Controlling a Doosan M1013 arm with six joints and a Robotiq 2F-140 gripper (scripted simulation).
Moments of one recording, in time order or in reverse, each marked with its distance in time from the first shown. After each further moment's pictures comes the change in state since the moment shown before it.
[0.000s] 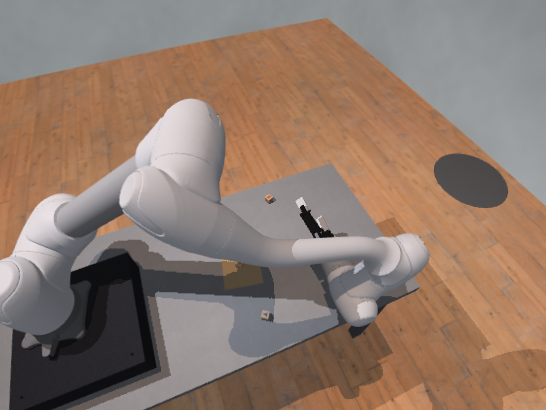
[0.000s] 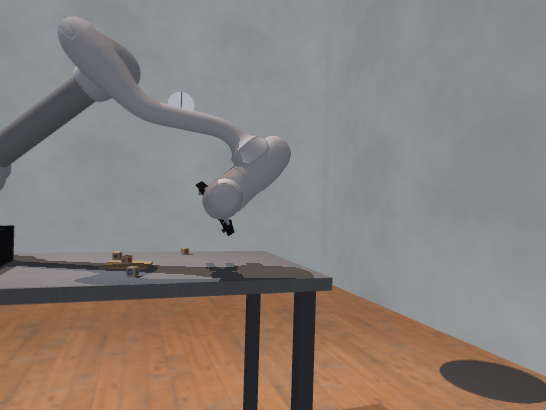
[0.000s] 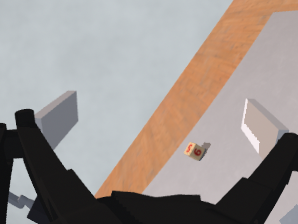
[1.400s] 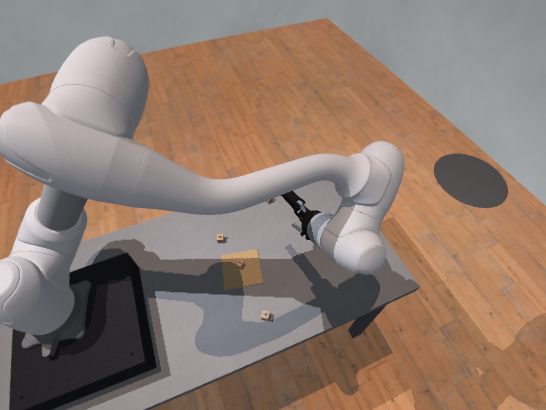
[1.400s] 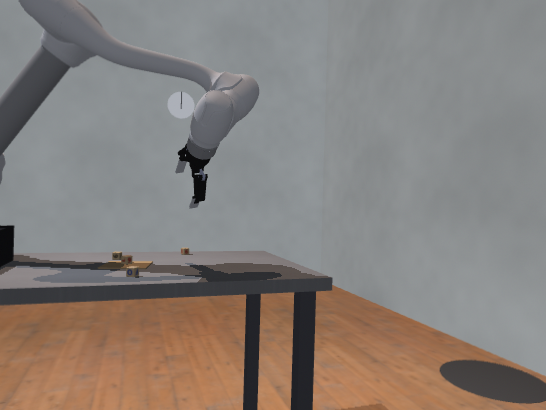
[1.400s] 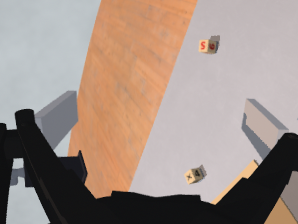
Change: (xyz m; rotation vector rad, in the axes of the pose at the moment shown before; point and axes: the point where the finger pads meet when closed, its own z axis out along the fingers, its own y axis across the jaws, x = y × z) arm -0.039 -0.114 -0.021 -0.350 -0.384 0.276
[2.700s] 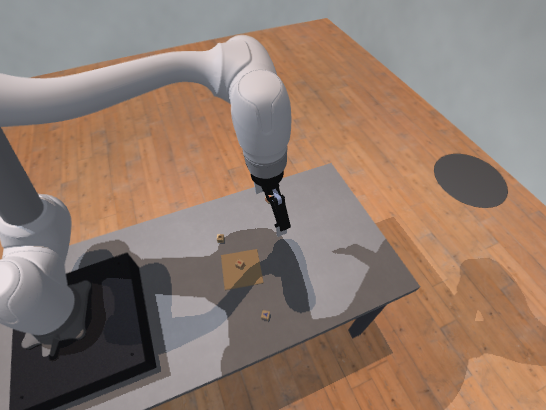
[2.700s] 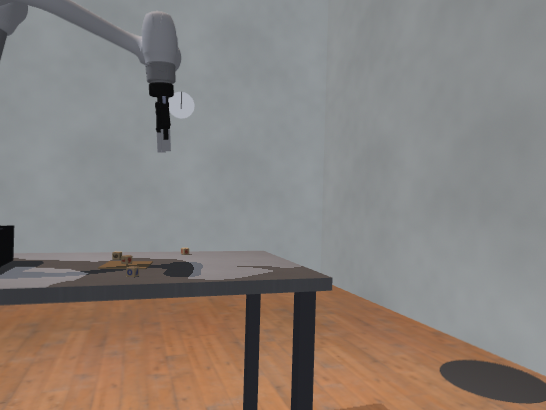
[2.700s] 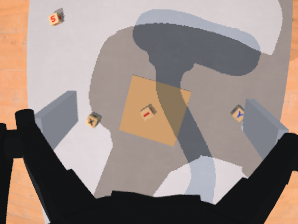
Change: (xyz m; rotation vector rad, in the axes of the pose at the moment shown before) arm -0.075 -0.083 -0.116 -0.917 0.008 0.242
